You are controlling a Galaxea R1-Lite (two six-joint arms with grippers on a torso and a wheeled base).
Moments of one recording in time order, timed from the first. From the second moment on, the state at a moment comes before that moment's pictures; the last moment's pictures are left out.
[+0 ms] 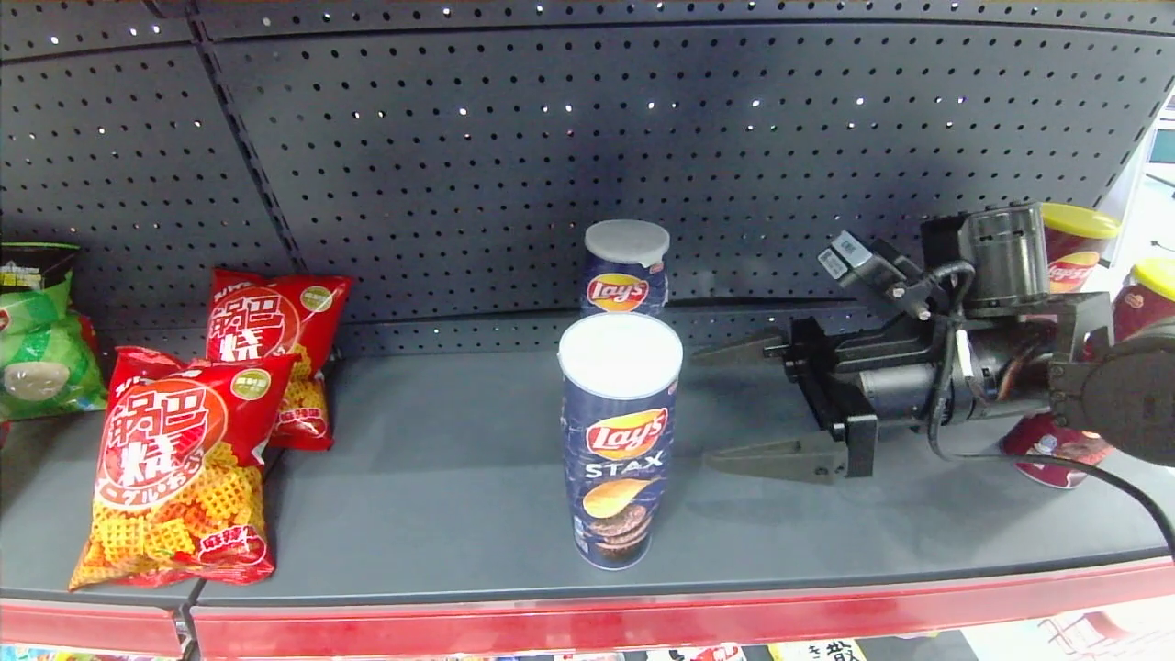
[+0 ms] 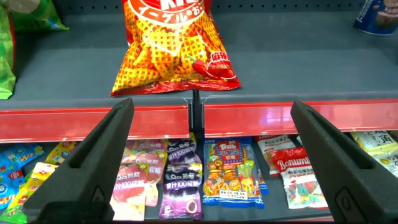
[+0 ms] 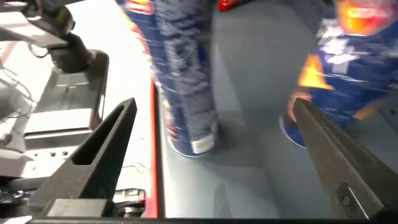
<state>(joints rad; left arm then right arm) 0.00 0.00 0.00 0.00 -0.01 -0.01 0.43 1.69 -1.01 -0.21 0.96 -0.46</state>
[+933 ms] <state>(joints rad) 0.00 0.00 0.00 0.00 -0.02 -0.01 0.56 1.64 -0.94 -0.21 0.96 -0.46</state>
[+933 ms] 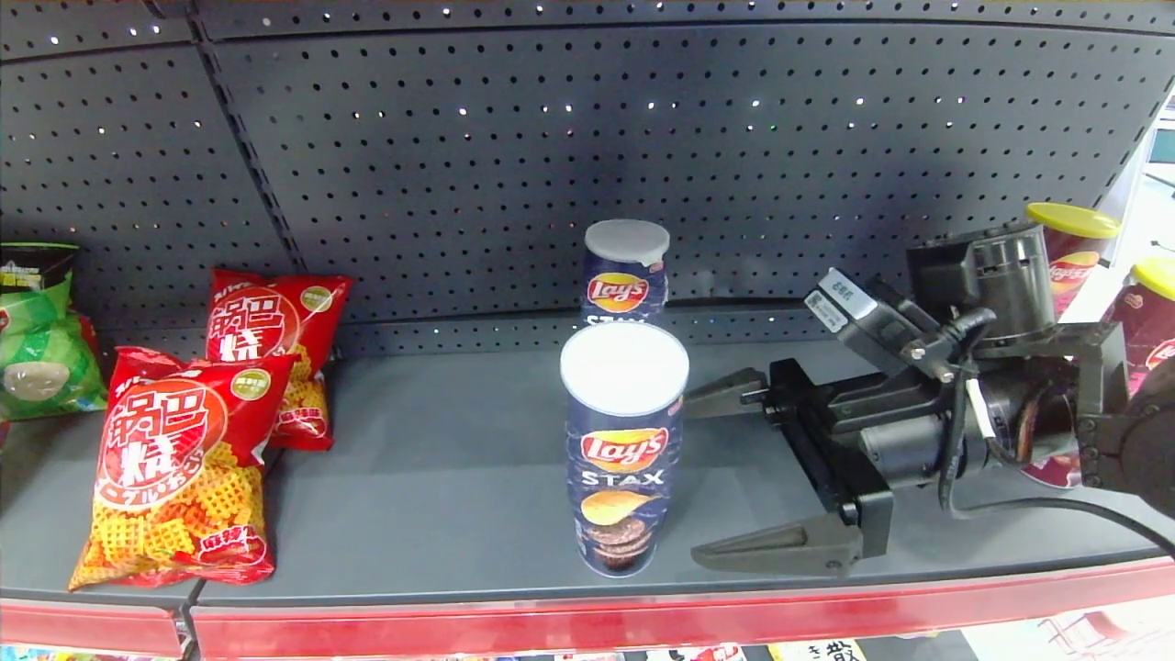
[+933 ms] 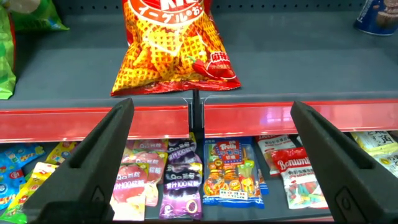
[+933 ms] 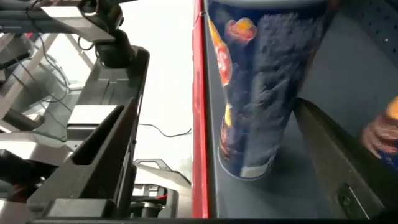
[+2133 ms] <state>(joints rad) 0.00 0.00 0.00 0.00 -0.01 -0.01 0.40 1.59 -0.93 -0.21 0.93 -0.44</state>
